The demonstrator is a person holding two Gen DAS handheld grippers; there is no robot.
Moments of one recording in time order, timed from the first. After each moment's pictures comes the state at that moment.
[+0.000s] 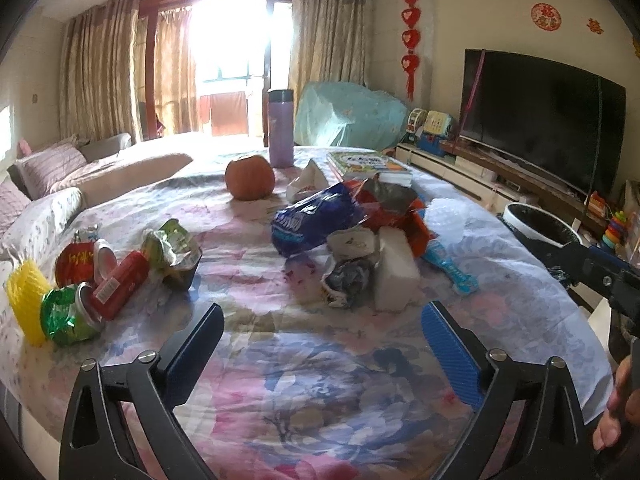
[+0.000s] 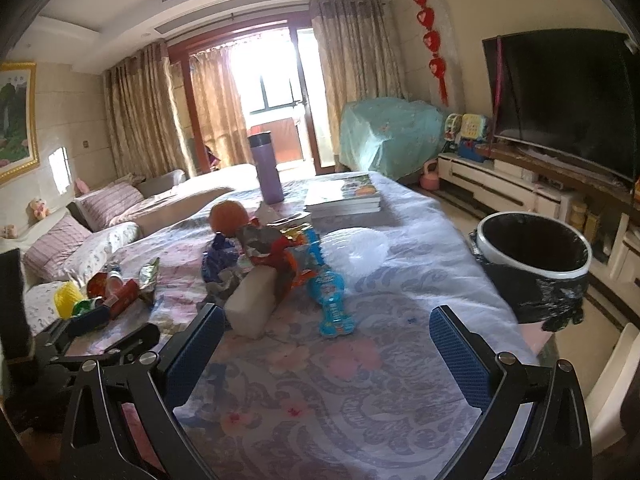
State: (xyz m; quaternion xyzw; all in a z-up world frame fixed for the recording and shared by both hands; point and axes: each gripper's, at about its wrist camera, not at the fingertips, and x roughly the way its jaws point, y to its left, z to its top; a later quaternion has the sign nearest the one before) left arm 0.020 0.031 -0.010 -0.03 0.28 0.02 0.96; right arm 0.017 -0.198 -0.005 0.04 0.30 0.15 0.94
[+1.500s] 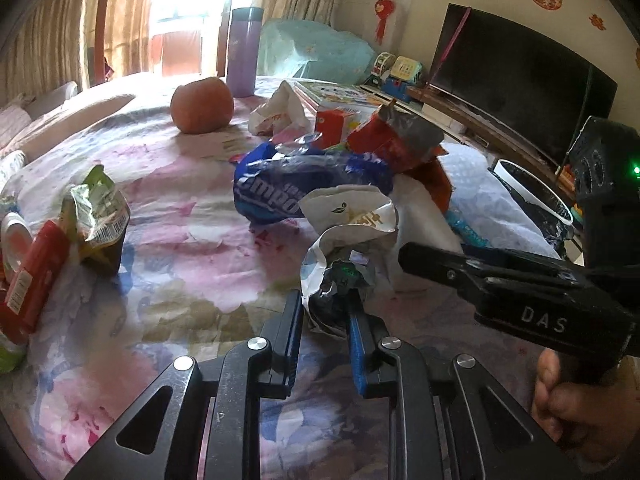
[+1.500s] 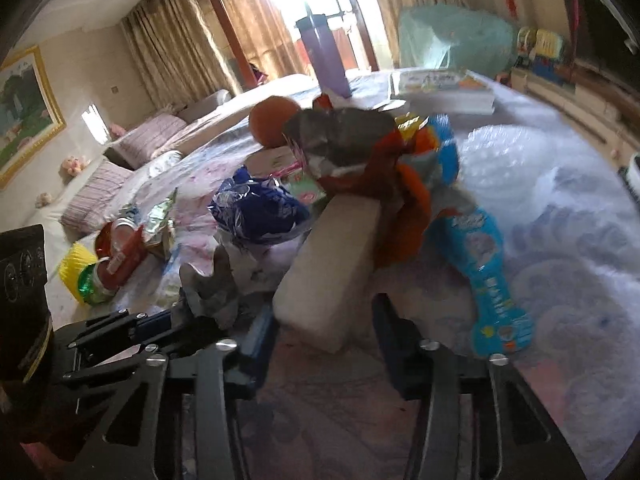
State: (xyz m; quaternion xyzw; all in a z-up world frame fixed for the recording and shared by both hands) left arm 0.104 0.069 -0.041 -0.06 0.38 -0.08 0.92; right arm 0.113 -0.112 -0.085 0.05 0.45 0.27 0.85
